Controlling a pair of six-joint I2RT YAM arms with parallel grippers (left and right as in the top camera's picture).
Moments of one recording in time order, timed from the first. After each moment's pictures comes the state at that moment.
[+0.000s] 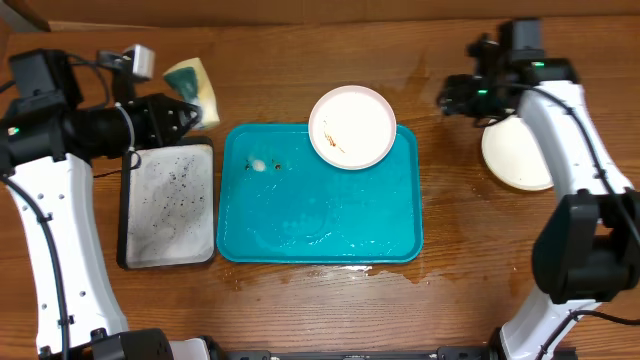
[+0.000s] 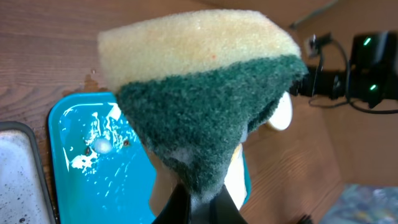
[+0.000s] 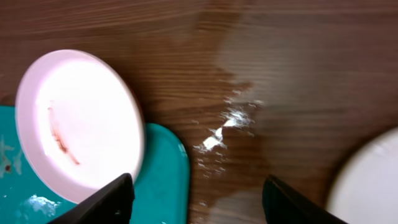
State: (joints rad) left arm 0.29 1.54 1.66 -1.20 0.84 0.11; right arm 0.06 1.94 1.65 -0.82 -0.24 0.08
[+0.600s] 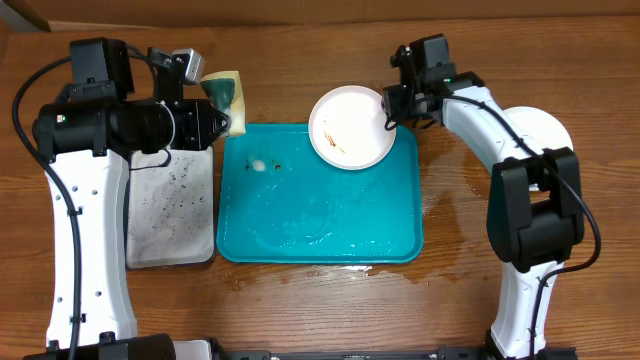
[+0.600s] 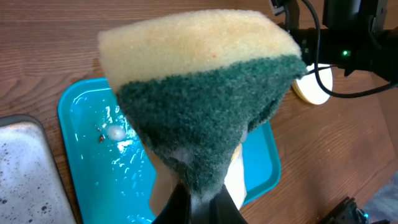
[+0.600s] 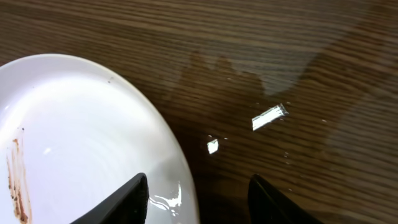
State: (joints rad) left arm 0.13 1.54 1.66 -1.20 0.63 0.11; right arm 0.25 2.17 1.65 -0.51 -0.15 0.04
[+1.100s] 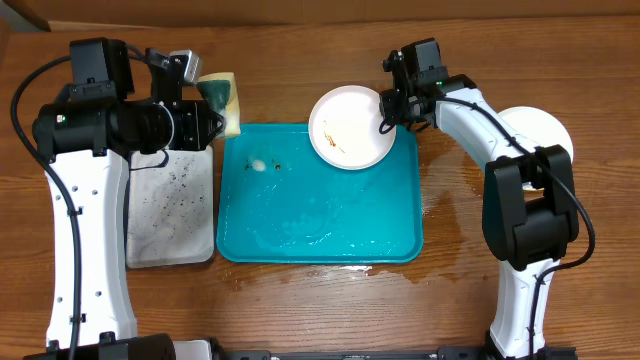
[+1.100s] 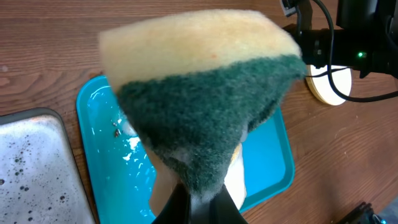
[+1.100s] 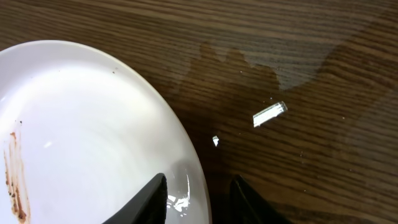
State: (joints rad) left arm 0.13 1.54 1.66 -1.21 0.57 0.11; right arm 0.26 2.18 1.65 -0.52 -0.15 0.04
